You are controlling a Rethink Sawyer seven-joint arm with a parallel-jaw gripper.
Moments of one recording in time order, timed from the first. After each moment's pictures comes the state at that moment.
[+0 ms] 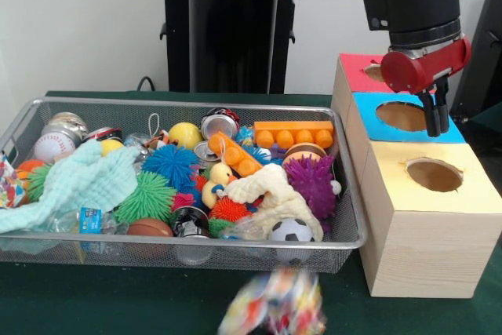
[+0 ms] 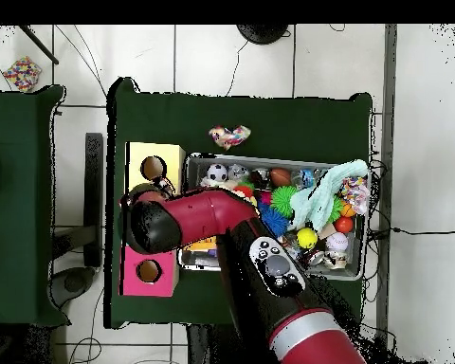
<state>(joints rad) -0.34 -0.72 0.49 1.80 -0.28 0.29 1.38</state>
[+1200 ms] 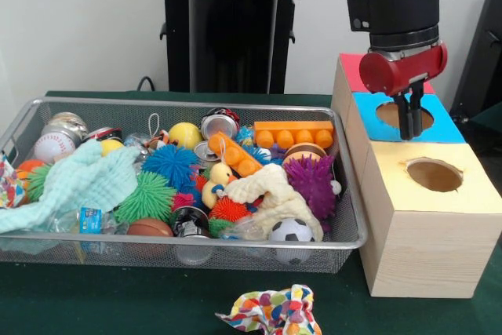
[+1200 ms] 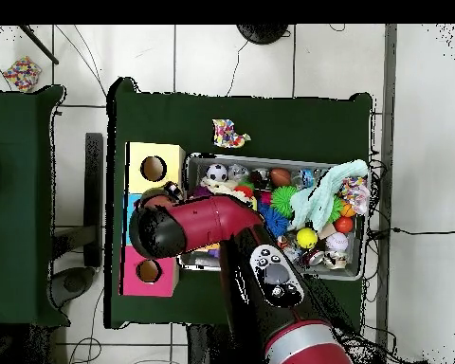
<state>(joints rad) -0.30 -0.73 0.40 1.80 -0.29 0.28 1.38</state>
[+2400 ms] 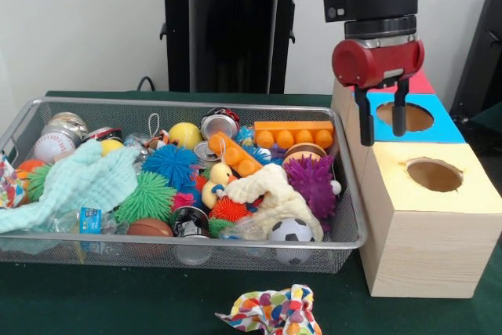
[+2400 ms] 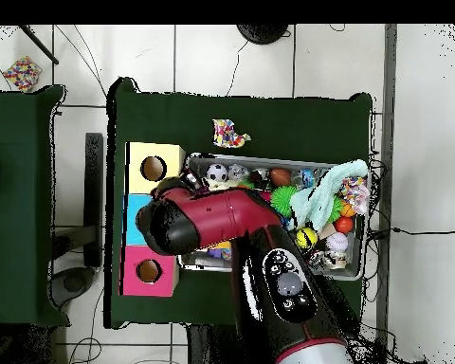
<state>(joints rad) -0.30 -0.77 0.34 1.75 -0.38 0.26 1.38</state>
